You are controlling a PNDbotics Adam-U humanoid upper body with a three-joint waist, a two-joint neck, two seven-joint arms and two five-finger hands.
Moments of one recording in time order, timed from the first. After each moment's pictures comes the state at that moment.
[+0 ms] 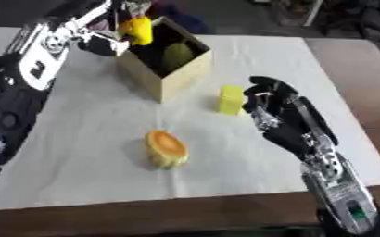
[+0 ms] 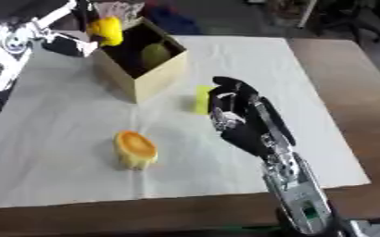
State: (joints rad) left arm -1.01 0.34 -0.21 -0.93 -0.83 -0.27 -0.20; right arm -0.26 -0.10 0.25 -1.73 0.07 -0.05 0.08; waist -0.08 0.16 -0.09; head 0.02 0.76
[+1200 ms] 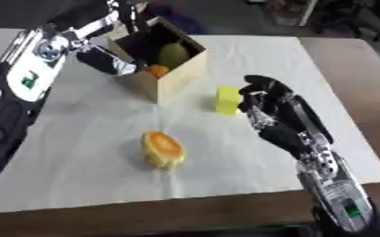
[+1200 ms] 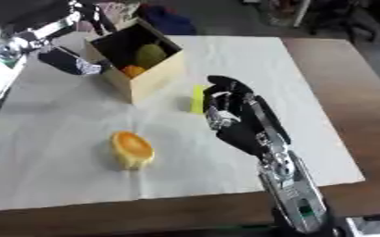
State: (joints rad) left arm -0.89 0.52 -0.35 -1.30 -0.53 -0.39 -0.48; right arm -0.26 -0.10 0.24 -1.73 0.07 -0.05 0.07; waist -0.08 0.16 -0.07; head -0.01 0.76
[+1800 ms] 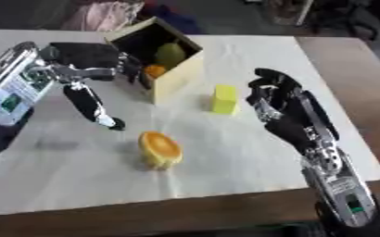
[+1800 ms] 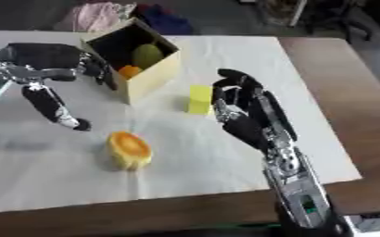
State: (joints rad) left arm -0.83 0.58 -0.51 -1.42 -0.58 -0.47 -0.64; right arm -0.26 -0.10 0.19 -1.73 0.08 -0.05 0.02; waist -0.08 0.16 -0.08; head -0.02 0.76
